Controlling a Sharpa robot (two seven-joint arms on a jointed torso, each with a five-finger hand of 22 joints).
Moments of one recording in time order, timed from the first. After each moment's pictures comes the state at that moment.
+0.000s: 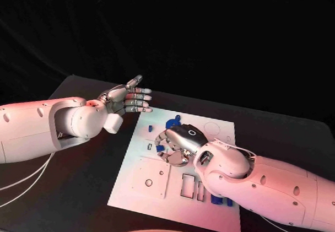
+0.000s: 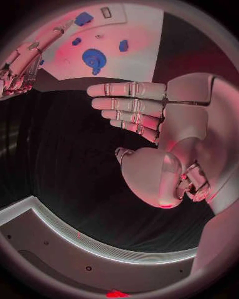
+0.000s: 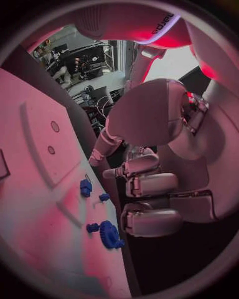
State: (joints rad) left arm 1.16 -0.98 -0.03 1.54 0.20 -0.20 0.22; left_hand 1.06 0.11 0.10 0.30 0.20 0.62 0.18 0.53 0.27 0.84 0.17 0.59 0.22 1.05 0.10 0.54 0.62 0.17 1.09 0.19 0.36 0.17; right arm 1.14 -0.52 -0.19 1.55 -1.66 -0.42 -0.17; right_hand 1.12 -0.19 0.57 -0.09 0.16 0.98 0.14 0.11 0.45 1.40 0.05 1.43 1.31 1.47 -0.02 1.57 1.31 0.04 1.47 0.09 1.43 1.31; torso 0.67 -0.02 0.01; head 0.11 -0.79
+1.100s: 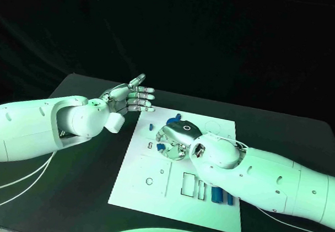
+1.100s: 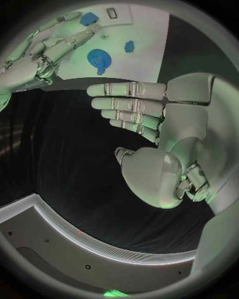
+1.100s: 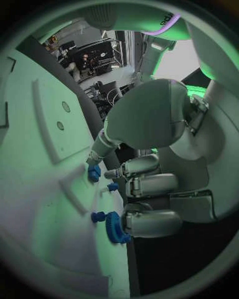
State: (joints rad) left arm 1.16 -0.97 -0.03 1.54 0.19 -0.17 0.22; left_hand 1.06 0.11 0.09 0.30 0.20 0.62 0.18 0.53 0.26 0.84 0.17 0.59 0.22 1.05 0.10 0.54 0.62 0.17 1.09 0.19 0.36 0.17; right arm 1.14 -0.43 -0.18 1.42 -1.69 -0.33 -0.18; right_hand 1.18 -0.20 0.48 -0.06 0.15 0.95 0.15 0.11 0.43 1.38 0.06 1.43 1.31 1.47 -0.01 1.57 1.31 0.04 1.47 0.09 1.41 1.31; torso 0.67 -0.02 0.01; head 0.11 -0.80
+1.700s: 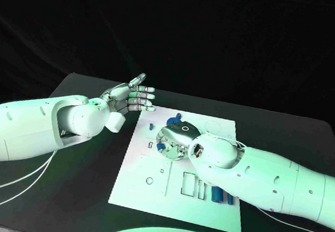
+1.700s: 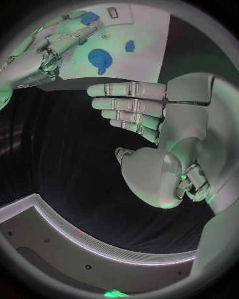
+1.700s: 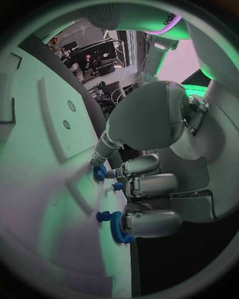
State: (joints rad) left arm 1.16 -0.97 -0.03 1.54 0.19 -0.17 0.22; left_hand 1.06 0.11 0.09 0.30 0.20 0.62 0.18 0.53 0.26 0.84 0.17 0.59 0.21 1.04 0.10 0.54 0.62 0.17 1.09 0.19 0.36 0.17; right arm 1.13 -0.42 -0.18 1.40 -1.71 -0.29 -0.18; right_hand 1.20 -0.19 0.47 -0.05 0.16 0.96 0.14 0.12 0.43 1.38 0.06 1.43 1.31 1.47 -0.01 1.57 1.31 0.04 1.47 0.09 1.41 1.31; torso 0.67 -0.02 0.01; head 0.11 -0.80
